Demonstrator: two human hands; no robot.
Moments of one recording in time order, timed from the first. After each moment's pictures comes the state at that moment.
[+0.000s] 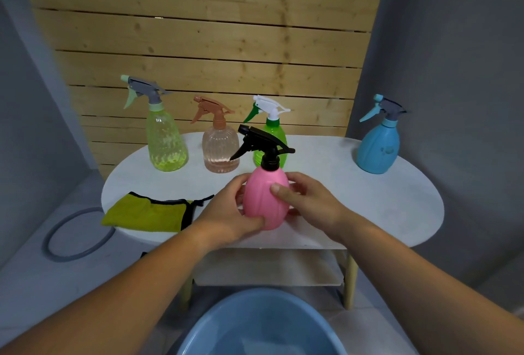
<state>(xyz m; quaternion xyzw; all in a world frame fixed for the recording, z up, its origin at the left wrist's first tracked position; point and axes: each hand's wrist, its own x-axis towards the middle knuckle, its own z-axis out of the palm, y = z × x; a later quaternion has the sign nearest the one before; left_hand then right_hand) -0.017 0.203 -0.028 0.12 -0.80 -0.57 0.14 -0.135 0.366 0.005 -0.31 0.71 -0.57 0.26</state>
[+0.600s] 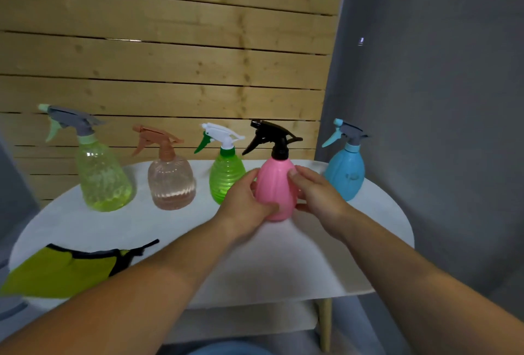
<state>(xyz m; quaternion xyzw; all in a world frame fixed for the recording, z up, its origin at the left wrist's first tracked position) -0.166 0.247 -0.009 0.13 -0.79 -0.57 0.20 -0.242 0.397 0.028 -0.24 0.71 -0.63 0.21</state>
